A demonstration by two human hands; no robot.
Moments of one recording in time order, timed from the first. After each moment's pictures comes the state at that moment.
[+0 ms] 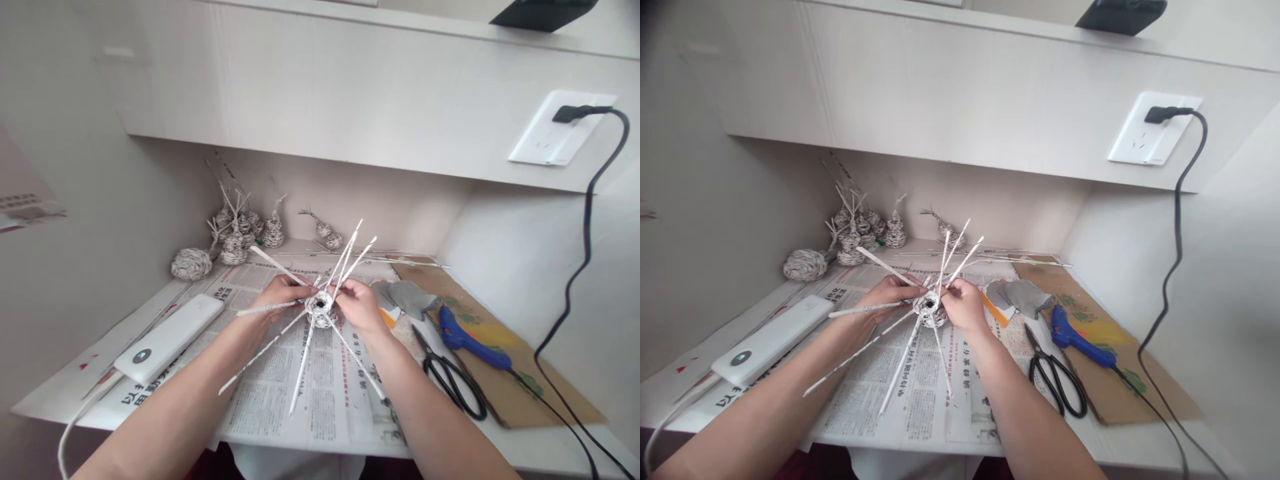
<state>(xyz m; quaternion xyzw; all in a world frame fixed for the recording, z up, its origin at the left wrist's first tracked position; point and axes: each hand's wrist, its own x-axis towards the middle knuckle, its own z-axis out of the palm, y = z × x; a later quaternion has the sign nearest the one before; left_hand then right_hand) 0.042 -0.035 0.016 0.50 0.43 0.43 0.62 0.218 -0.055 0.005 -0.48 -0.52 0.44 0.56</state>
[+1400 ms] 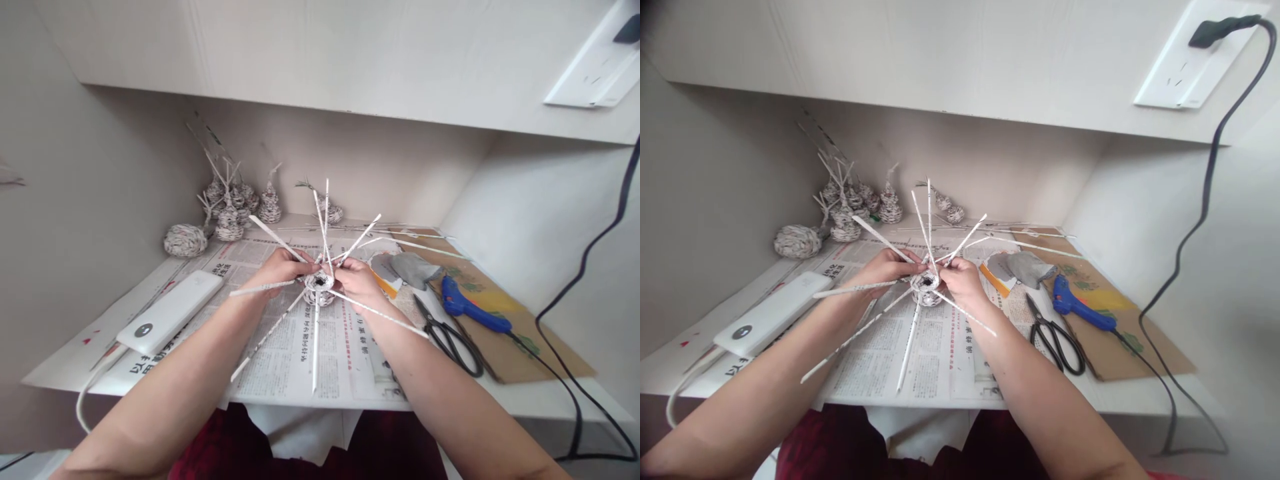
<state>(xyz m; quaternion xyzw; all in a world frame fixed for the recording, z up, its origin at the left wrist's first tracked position) 0.040 -0.032 0.010 0.59 0.39 0.42 0.57 0.202 -0.061 0.000 -0.45 -0.39 0.58 0.56</state>
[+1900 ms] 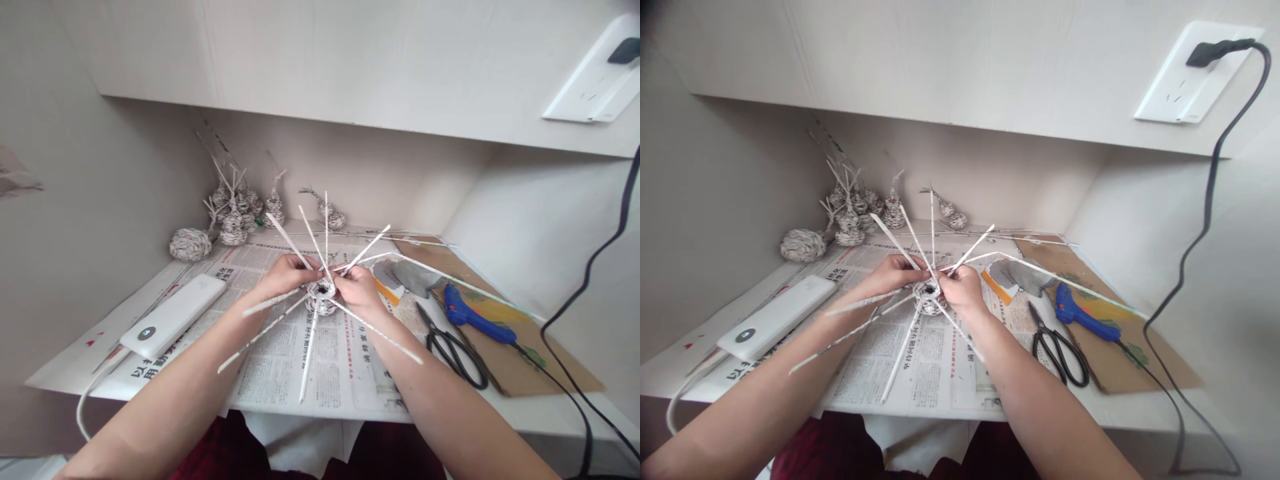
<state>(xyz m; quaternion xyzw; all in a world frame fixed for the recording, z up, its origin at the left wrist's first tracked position) 0.042 -0.032 0.007 0.60 0.39 0.42 0.55 0.200 -0.062 0.000 -0.48 -0.46 0.50 0.56</state>
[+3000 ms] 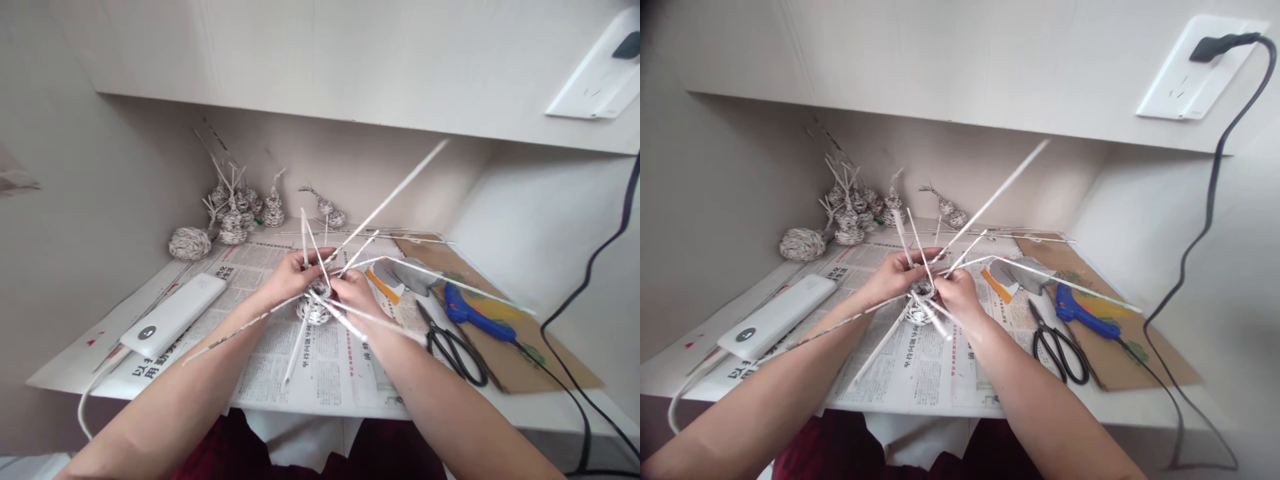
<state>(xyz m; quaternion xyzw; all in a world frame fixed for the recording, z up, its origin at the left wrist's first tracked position) 0.052 -0.047 0.019 0.61 0.33 0.47 0.55 0.192 -0.069 -0.006 -0.48 -0.42 0.55 0.54</state>
